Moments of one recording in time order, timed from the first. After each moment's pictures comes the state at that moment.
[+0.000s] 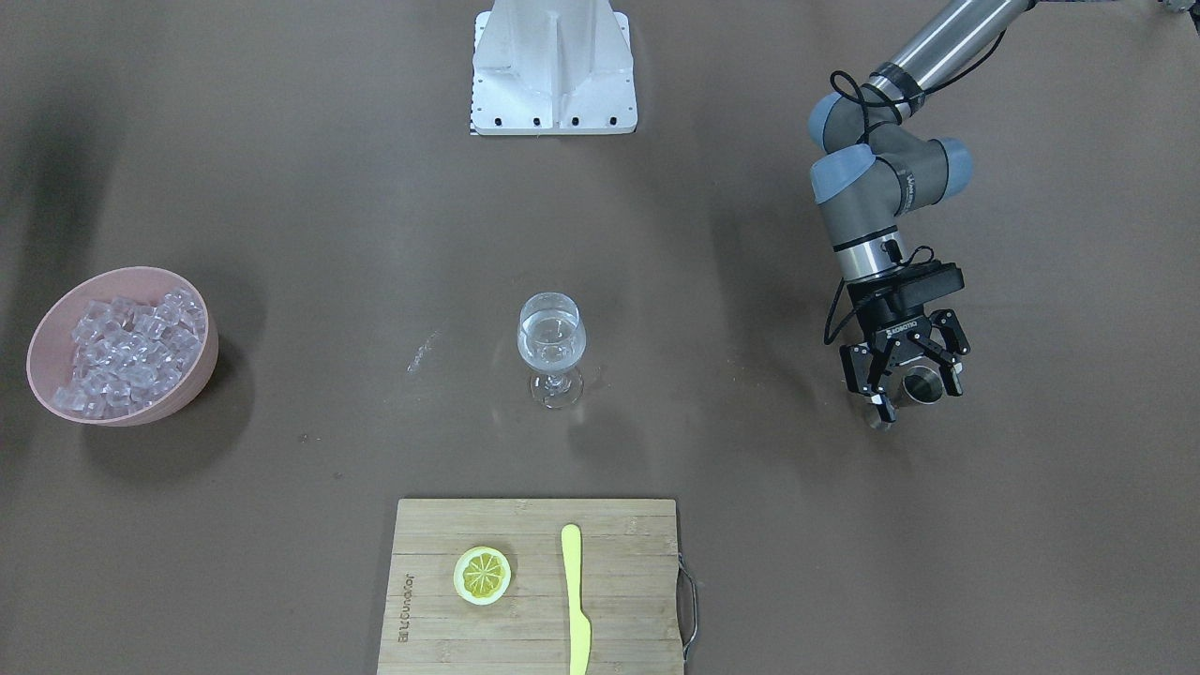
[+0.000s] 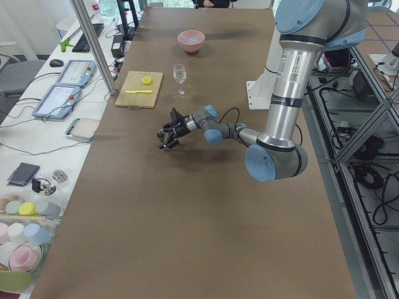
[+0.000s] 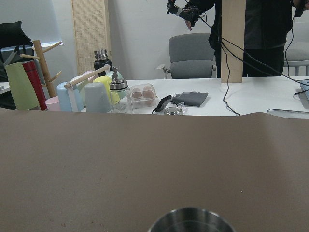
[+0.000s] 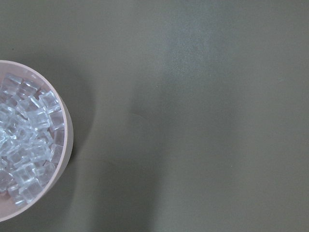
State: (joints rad) left arm -0.53 -1.82 -1.47 -2.20 -0.77 -1.41; right arm 1.48 -1.70 1.77 -1.30 2.36 0.08
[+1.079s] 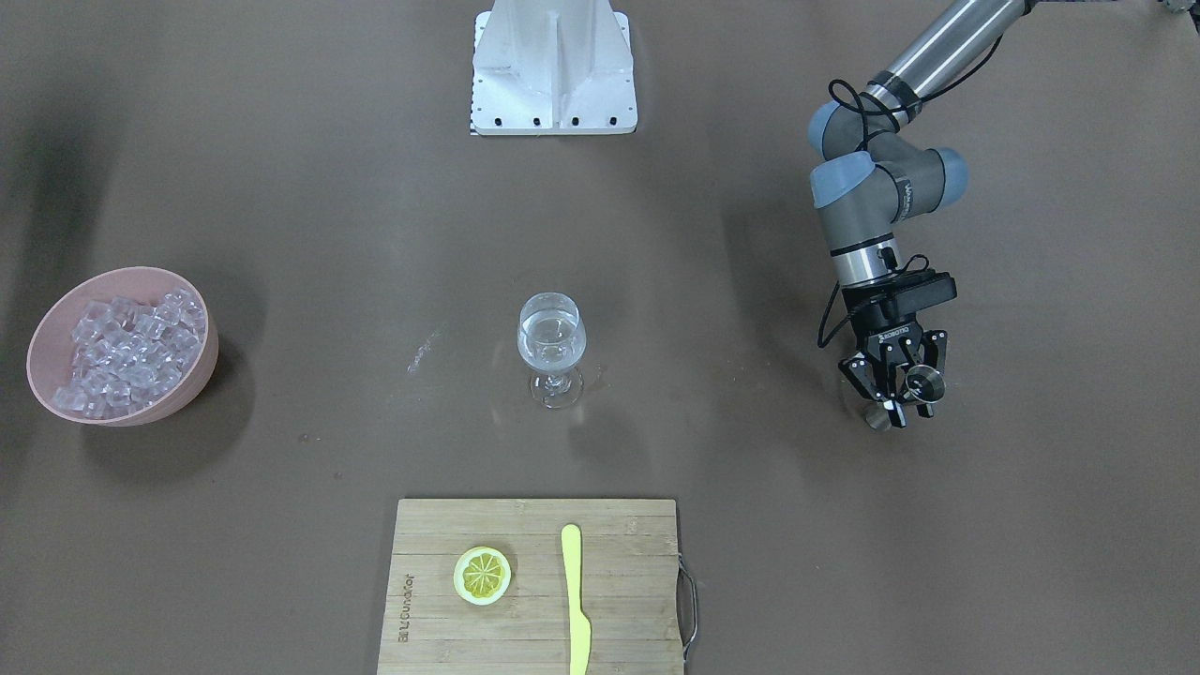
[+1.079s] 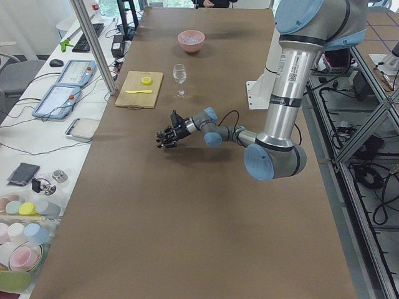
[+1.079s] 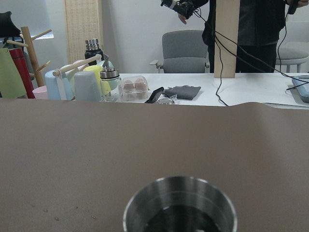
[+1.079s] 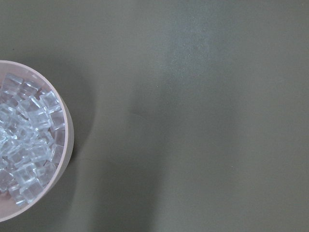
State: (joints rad) left arm -0.52 -1.83 -1.45 -2.25 -0.81 -1.40; right arm 1.48 -1.70 1.77 -1.30 2.36 0.08
